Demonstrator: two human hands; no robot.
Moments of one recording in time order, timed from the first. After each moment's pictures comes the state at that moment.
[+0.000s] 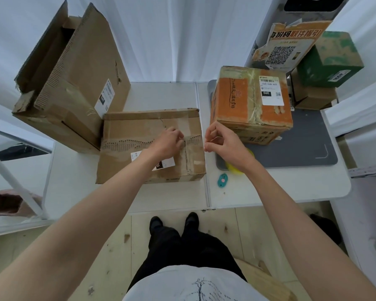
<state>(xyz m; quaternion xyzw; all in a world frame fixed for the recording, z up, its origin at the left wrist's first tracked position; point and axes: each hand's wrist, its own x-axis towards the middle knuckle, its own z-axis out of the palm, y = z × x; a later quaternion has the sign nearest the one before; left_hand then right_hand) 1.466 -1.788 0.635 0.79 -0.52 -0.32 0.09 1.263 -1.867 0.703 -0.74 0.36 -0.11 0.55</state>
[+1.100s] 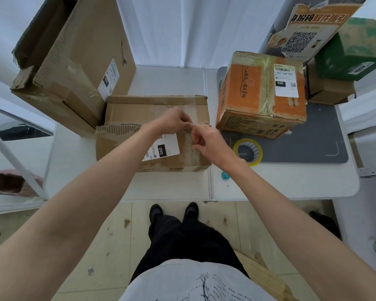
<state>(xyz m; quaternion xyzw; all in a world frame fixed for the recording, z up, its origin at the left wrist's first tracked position) 1.489 -1.806 0.655 0.74 -0.50 -0.42 0.15 1.299 -1.841 0.650 -0.88 0.28 -0.05 0.38</state>
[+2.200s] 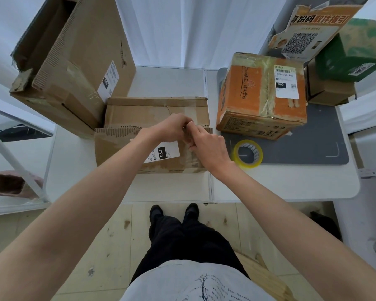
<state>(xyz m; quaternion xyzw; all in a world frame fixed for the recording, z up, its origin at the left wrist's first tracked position) 1.478 -1.800 0.660 0.72 -0.54 -0.42 0.12 1.312 -1.827 0.648 -0.95 0.29 -0.08 0.12</state>
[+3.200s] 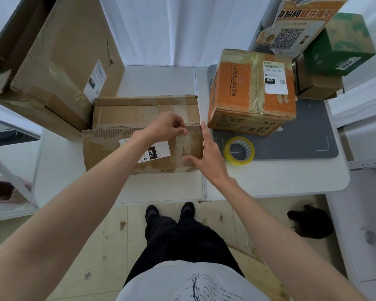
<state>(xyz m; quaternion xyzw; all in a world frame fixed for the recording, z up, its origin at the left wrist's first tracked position) 1.472 -1.803 0.650 0.75 -0.51 -0.39 0.16 1.269 -1.816 0.614 -0.79 0.46 -0.08 0.41</state>
